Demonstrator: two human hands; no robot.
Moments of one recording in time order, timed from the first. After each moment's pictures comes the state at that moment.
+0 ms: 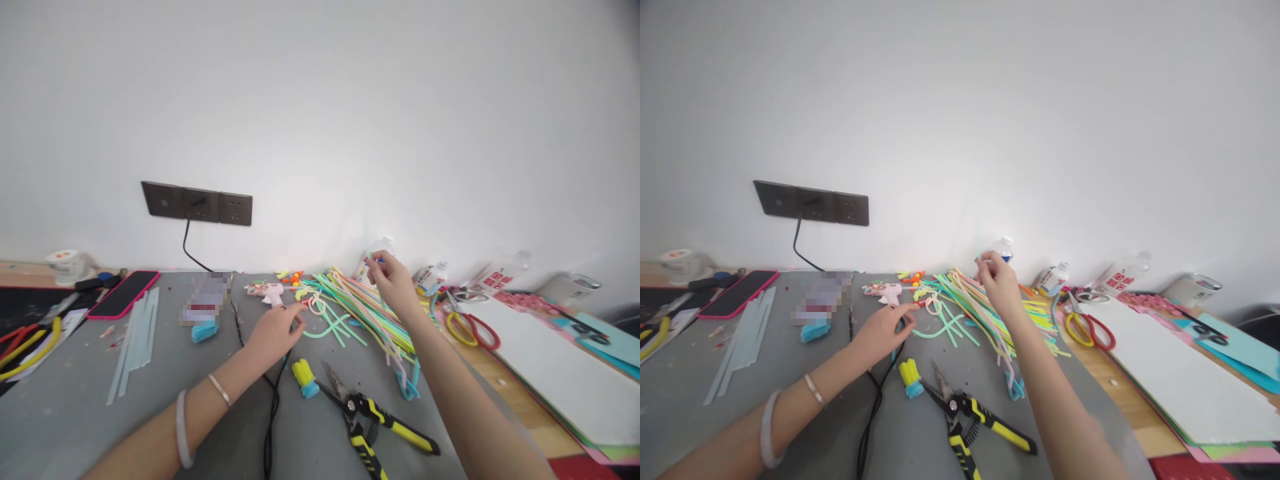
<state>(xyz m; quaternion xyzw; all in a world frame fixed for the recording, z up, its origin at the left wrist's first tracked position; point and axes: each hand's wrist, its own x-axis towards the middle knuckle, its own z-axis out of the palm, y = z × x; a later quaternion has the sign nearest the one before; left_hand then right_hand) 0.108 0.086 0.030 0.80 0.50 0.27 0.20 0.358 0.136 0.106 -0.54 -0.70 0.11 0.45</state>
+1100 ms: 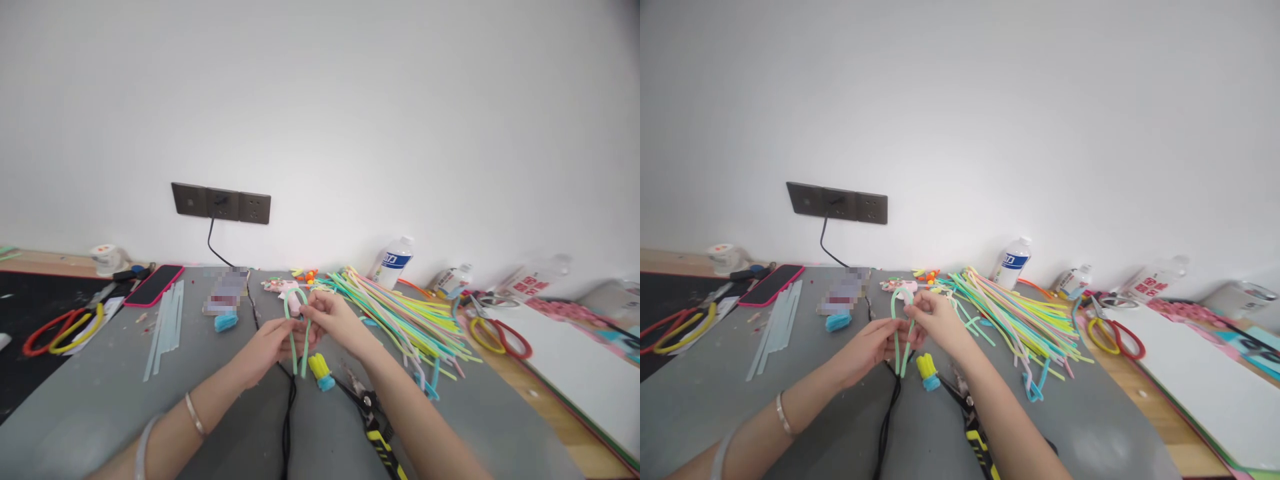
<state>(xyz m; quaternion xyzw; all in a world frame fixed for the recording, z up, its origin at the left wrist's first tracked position) 0.077 0.034 0.038 0.42 0.36 0.41 0.72 0.235 0.079 0.072 -0.40 -0.63 0.58 0.34</state>
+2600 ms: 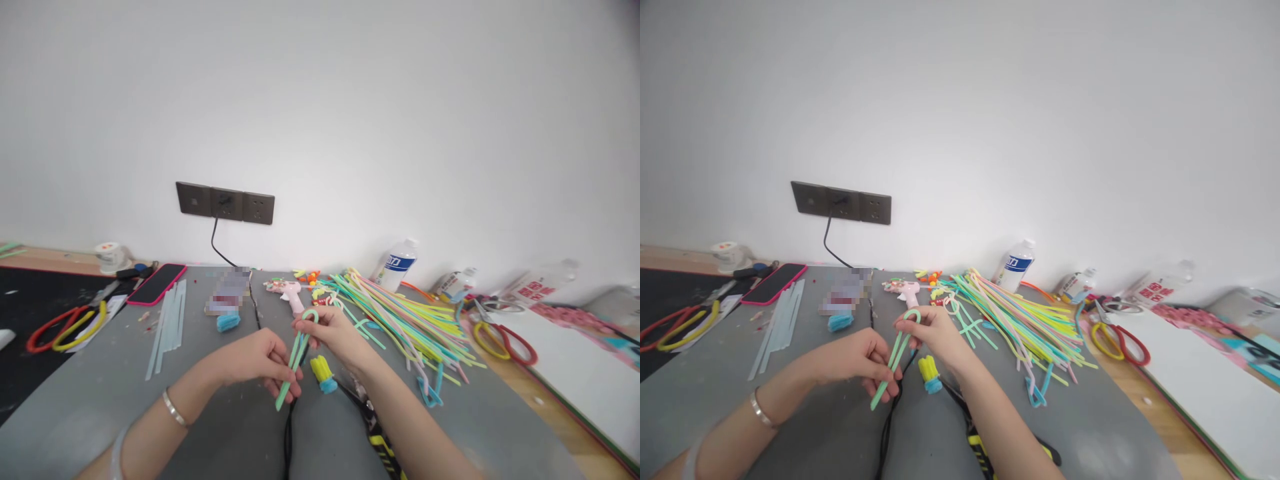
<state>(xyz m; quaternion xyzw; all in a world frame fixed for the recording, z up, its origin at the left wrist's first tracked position) 0.041 0.032 0.055 0.55 0.39 0.16 0.72 0.230 0.073 0.058 -0.35 -0.60 0.62 0.36</state>
